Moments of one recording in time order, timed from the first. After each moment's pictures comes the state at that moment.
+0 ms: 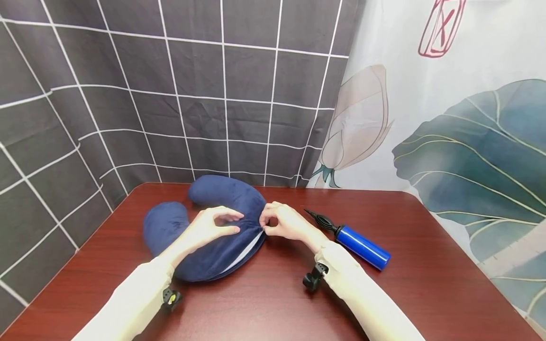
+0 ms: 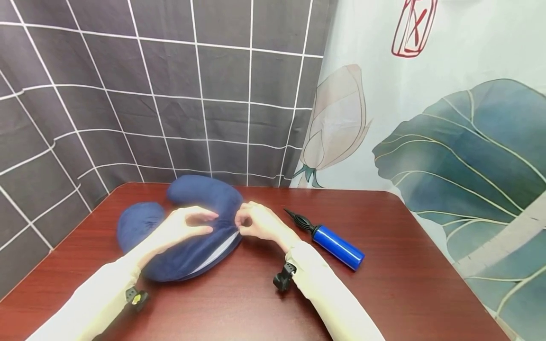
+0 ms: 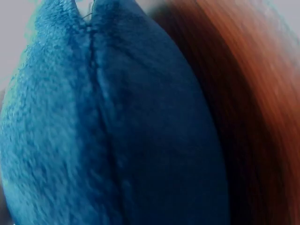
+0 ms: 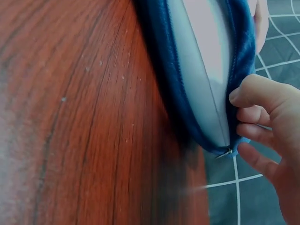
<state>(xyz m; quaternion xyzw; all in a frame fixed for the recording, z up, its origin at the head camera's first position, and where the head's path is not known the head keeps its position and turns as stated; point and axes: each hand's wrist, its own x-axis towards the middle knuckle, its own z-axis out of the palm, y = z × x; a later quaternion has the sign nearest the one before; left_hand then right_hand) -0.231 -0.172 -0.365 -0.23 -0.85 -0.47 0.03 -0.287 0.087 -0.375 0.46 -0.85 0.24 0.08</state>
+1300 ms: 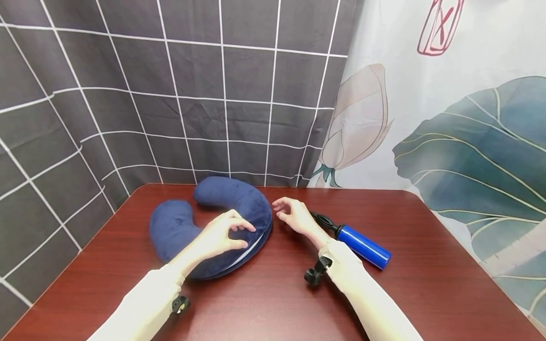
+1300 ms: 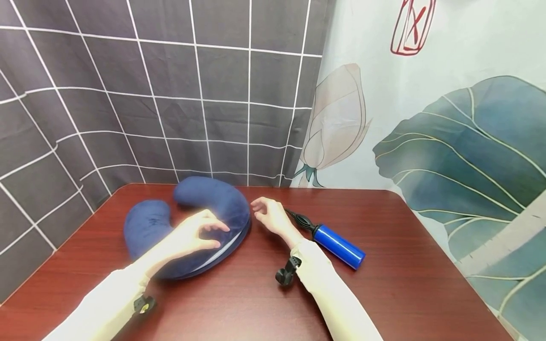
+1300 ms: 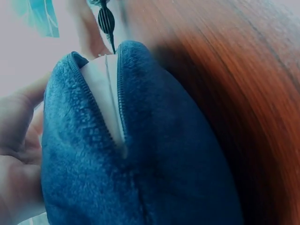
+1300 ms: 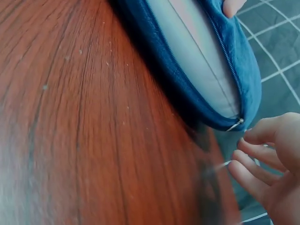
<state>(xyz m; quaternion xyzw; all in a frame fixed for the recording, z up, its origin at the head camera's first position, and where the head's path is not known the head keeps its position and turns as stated) -0.214 -0.146 -0.368 -0.28 -0.89 -0.34 0.08 -0.302 0.101 -0.395 0.24 -0.87 0.42 0.05</state>
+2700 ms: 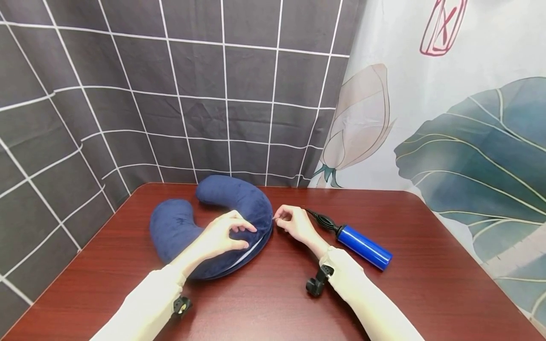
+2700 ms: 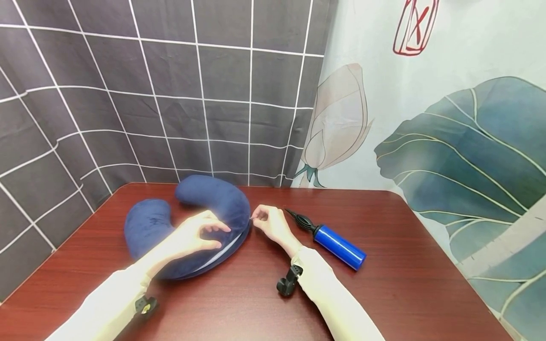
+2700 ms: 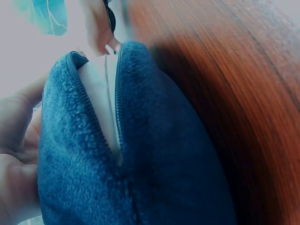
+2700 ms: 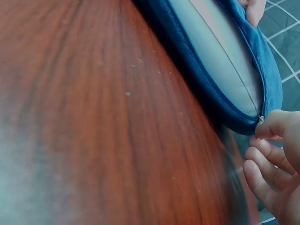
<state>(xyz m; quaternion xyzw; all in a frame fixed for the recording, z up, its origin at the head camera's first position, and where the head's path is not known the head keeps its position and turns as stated) -0.214 -0.145 -0.367 -0.28 -0.89 -0.36 0.07 -0.291 0.099 -0.412 0.20 -0.87 0.44 0.05</state>
